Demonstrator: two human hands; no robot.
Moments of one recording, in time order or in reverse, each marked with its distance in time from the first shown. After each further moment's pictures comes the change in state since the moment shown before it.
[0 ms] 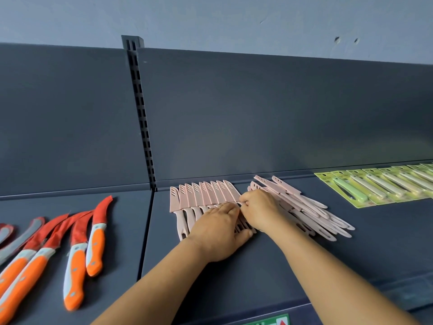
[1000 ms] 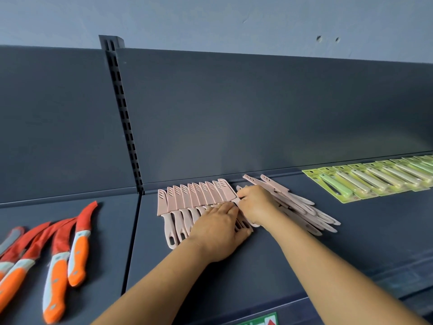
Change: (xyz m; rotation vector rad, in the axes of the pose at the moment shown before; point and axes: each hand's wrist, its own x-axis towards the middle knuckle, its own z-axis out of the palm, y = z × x) left_hand 0.014 0.016 0.006 0.050 -0.021 0.016; right_hand 0.000 0.008 -0.017 0.191 -0.048 0.139
